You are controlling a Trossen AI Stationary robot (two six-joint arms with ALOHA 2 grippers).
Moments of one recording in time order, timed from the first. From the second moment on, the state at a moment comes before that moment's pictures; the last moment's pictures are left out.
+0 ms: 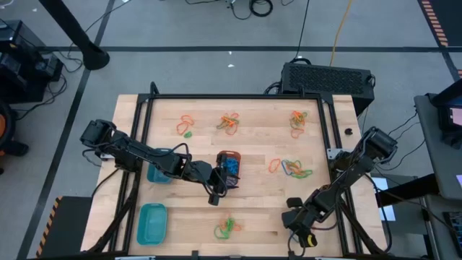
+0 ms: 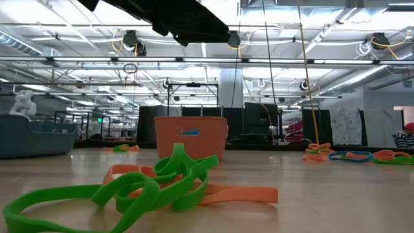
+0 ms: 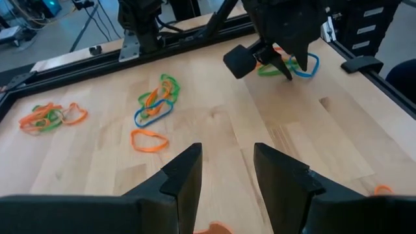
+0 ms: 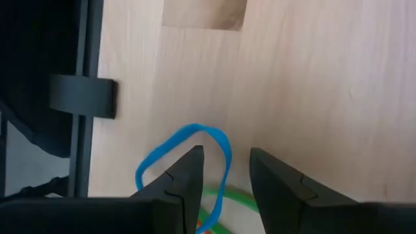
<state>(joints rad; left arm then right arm) -0.28 1.60 0.95 0.22 -0.15 0.14 0.81 1.66 0.79 -0.26 -0.14 0.75</state>
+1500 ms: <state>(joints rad) -0.27 2.02 1.06 0.72 0.26 -0.29 0.69 1.66 1.14 -0.60 0.35 0.56</state>
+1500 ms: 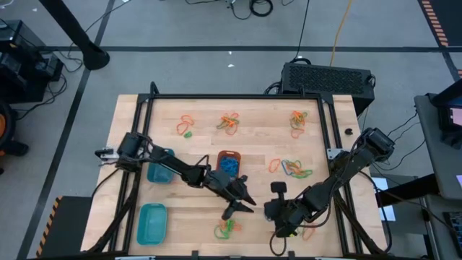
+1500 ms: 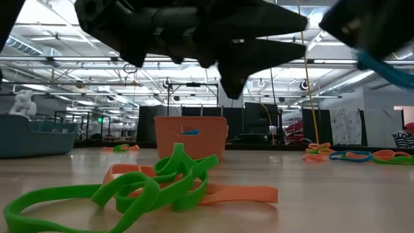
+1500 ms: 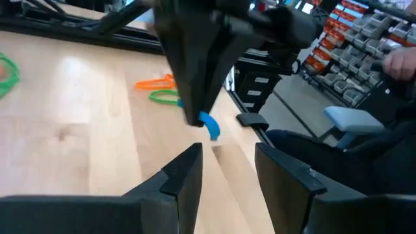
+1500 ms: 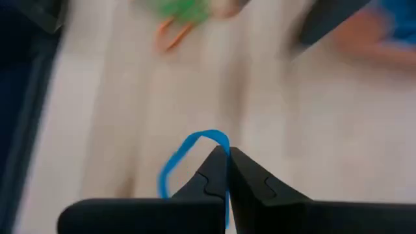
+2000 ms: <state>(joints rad) -0.26 2.10 1.13 0.74 0.20 -0.33 0.65 1.66 1.20 -0.70 0.51 0.68</state>
